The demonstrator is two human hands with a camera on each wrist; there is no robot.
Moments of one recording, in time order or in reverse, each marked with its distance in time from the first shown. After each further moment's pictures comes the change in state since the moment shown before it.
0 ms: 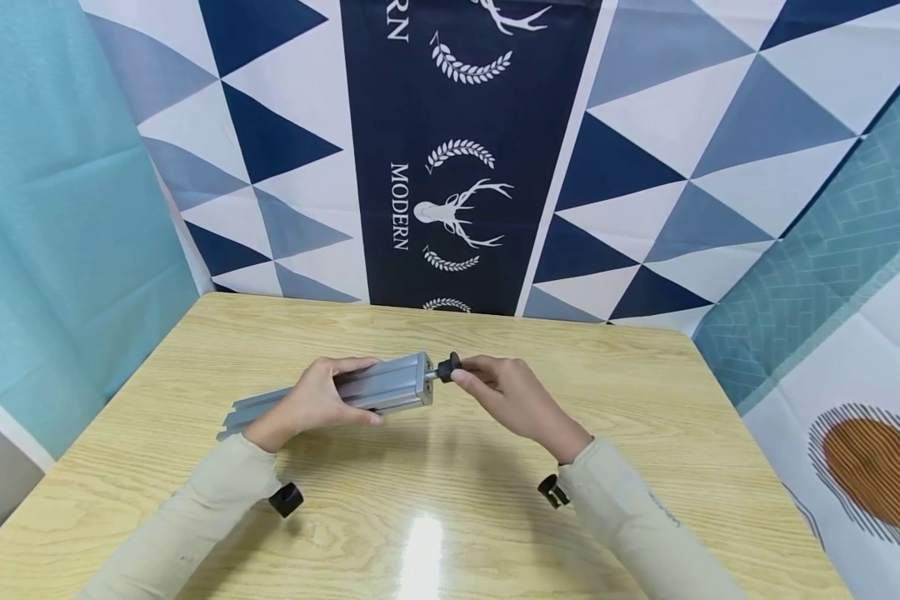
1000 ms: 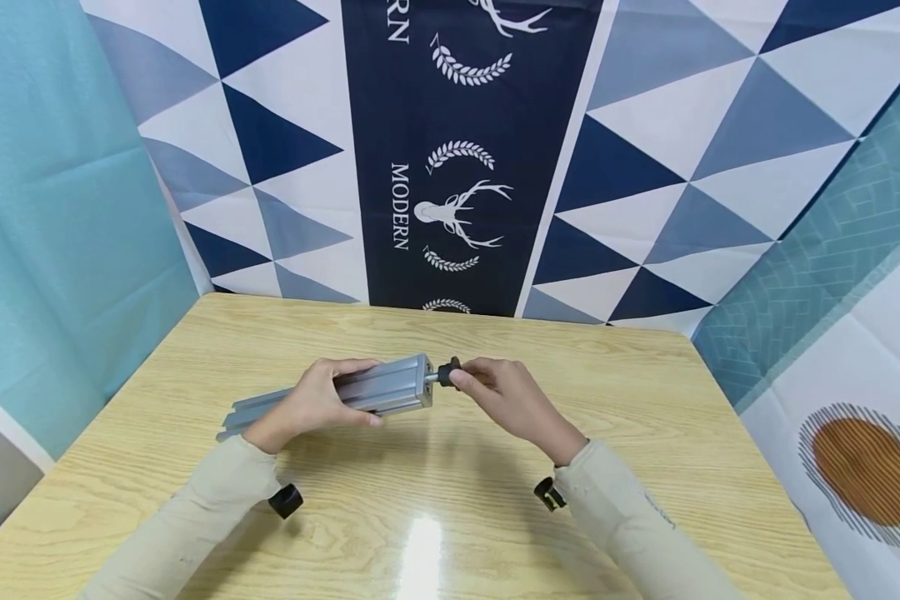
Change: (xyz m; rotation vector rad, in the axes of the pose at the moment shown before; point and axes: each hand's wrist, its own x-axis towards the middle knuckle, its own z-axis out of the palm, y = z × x) left_hand -0.002 0.002 0.001 -0.019 -0.016 -0.016; right_hand 0.000 0.000 0.000 0.013 -0.013 0.039
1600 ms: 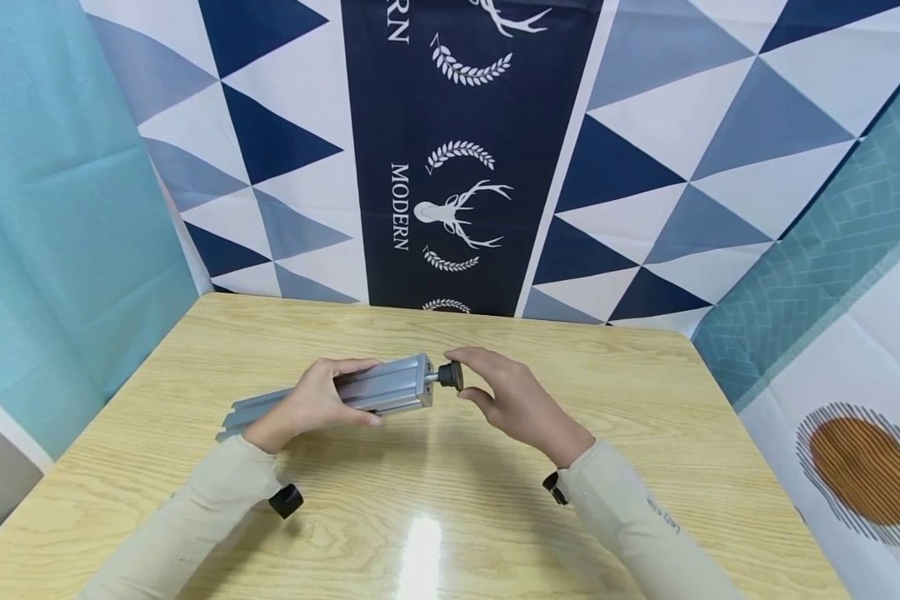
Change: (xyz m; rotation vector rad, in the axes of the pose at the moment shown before) left_hand 0.001 0.000 -0.002 0.020 -0.003 0.006; right_hand 0.001 0.000 -0.002 -0.282 0.115 -0.420
